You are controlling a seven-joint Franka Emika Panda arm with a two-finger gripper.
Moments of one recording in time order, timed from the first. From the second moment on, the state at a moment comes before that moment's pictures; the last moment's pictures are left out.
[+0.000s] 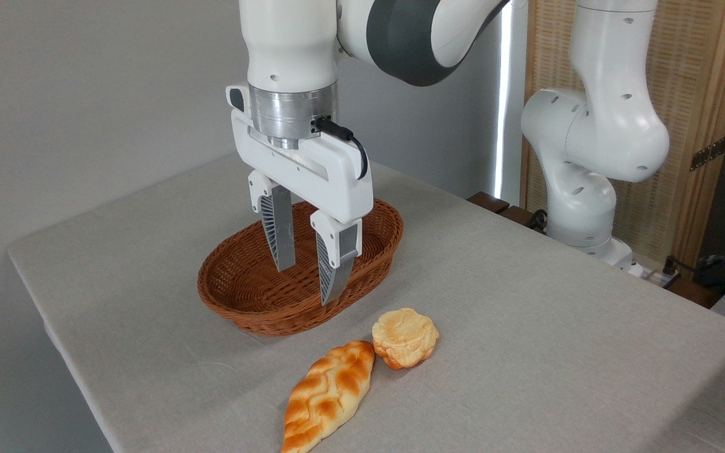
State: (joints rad) arm -0.12 -0.13 0.11 -1.99 -0.07 1.95 0.74
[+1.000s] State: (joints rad) arm -0.11 -0.13 0.16 -1.99 -0.07 2.03 0.74
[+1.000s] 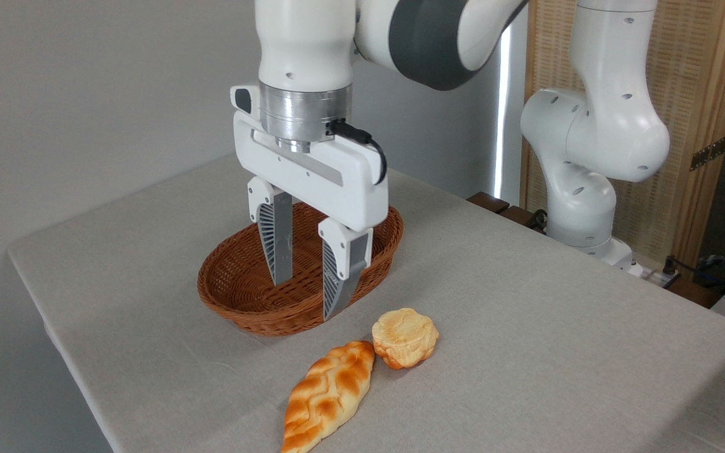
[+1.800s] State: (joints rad) arm -0.10 -0.01 0.20 -2.10 -0.07 2.26 0.74
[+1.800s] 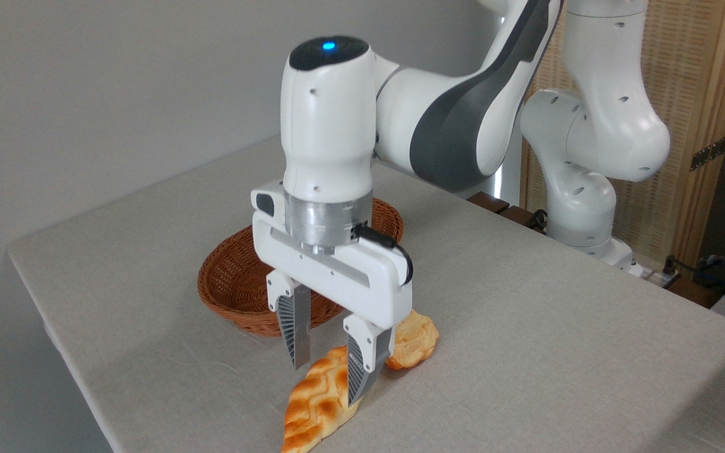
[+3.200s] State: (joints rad) arm -0.11 0.05 0.19 -2.10 -0.03 2.30 0.74
